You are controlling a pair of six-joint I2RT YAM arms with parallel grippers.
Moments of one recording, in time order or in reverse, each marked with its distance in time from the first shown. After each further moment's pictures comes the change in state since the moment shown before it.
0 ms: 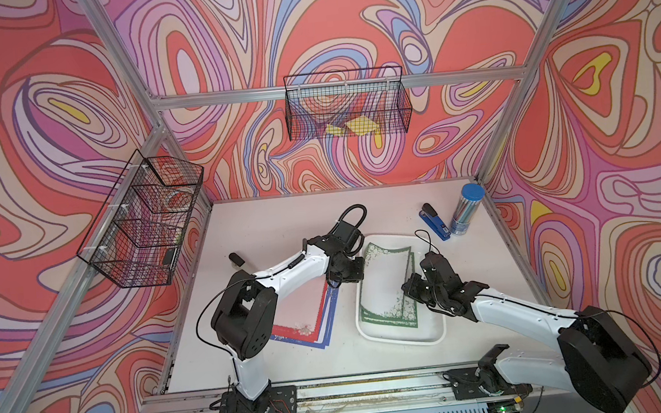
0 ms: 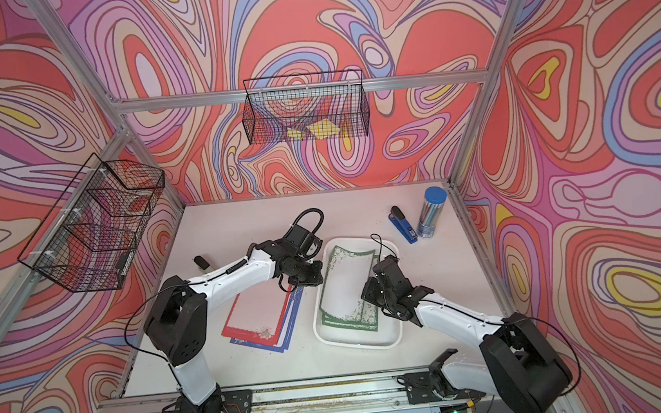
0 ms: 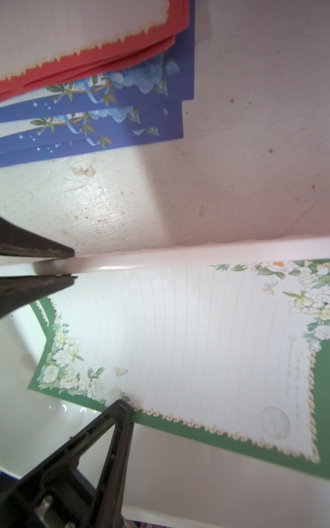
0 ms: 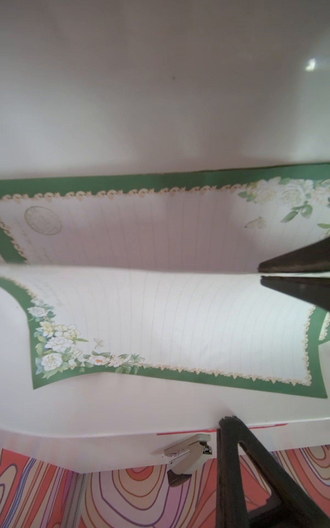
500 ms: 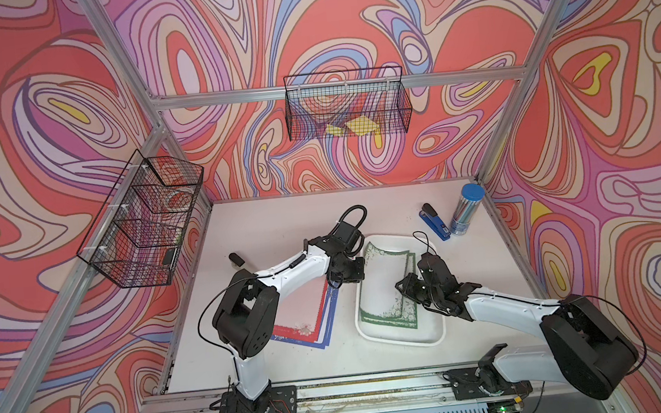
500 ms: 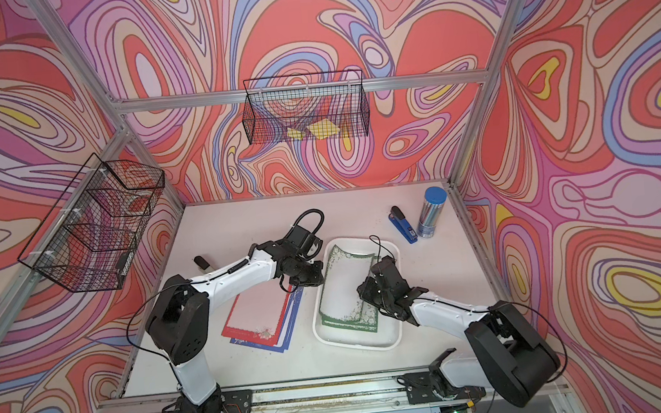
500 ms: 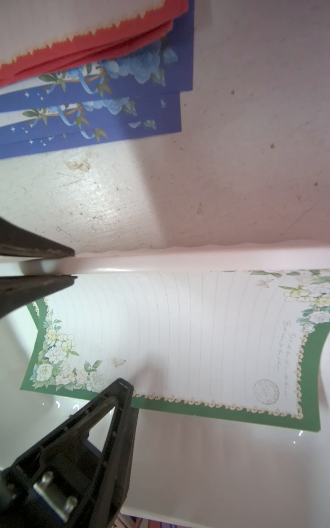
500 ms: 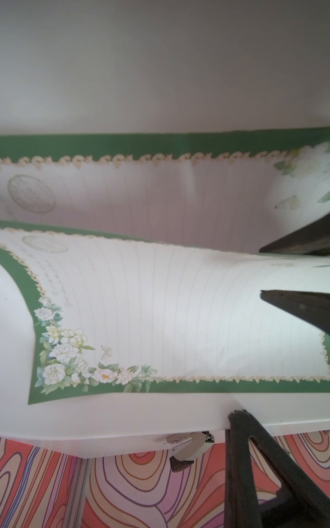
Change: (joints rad) left arm 0.000 0.009 -0.004 0.016 0.007 -0.017; right arm -0.004 0.098 -0.025 0.149 -0.035 0.030
